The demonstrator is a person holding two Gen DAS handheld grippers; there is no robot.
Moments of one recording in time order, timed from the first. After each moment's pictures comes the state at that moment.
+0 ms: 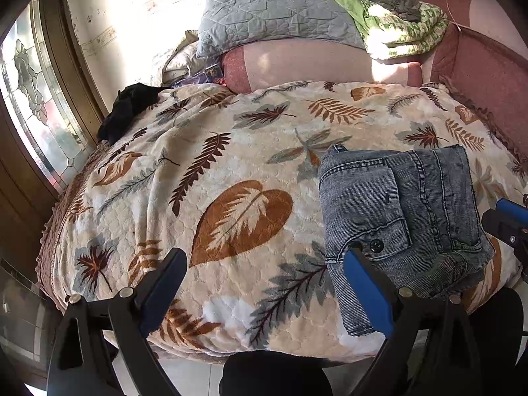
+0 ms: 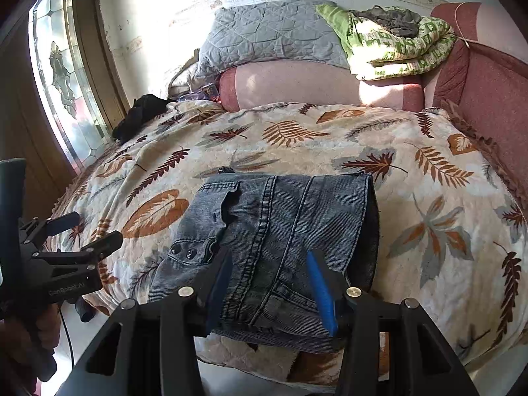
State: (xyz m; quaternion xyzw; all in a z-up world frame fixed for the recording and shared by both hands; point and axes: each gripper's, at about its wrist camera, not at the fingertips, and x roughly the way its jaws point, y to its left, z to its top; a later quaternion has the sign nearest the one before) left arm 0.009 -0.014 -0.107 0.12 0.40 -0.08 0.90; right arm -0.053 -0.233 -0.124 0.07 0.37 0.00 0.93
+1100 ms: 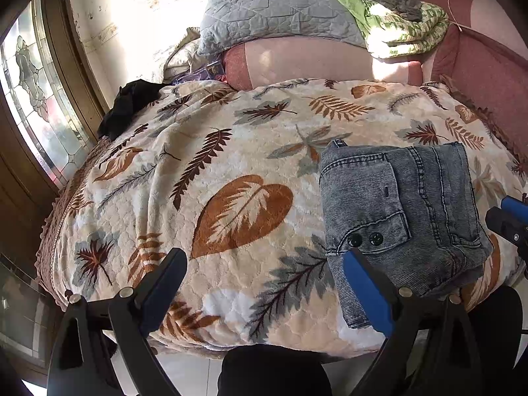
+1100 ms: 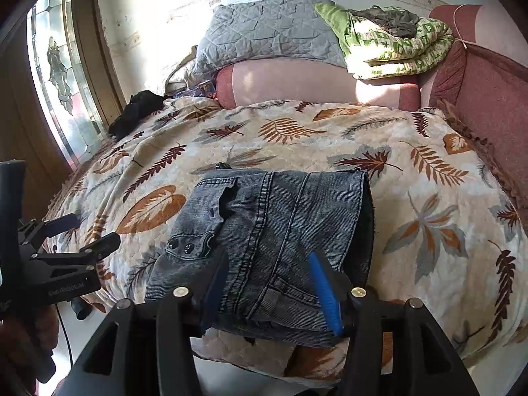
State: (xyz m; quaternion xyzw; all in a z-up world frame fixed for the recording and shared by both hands) left arm 0.002 -0.012 -0.107 0.12 0.40 -0.07 0.90; right arm -0.060 -0.232 -0.121 0.06 0.38 -0.01 0.92
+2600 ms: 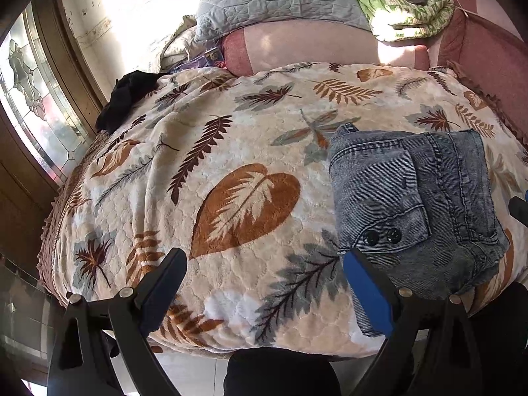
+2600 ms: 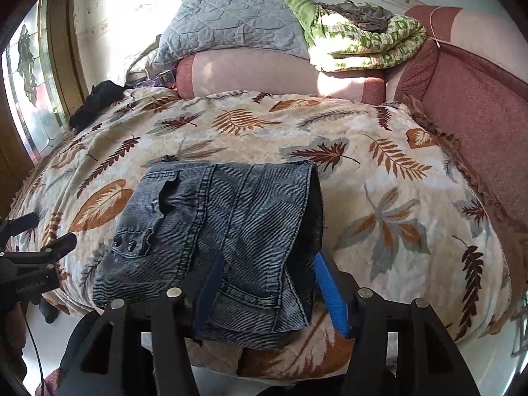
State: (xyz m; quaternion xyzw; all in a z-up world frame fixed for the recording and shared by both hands) left arm 0.026 -0.012 -0.125 0.14 0.43 -0.06 0.89; right arm -0.050 -0.259 -0.133 0.03 0.40 -0.10 0.91
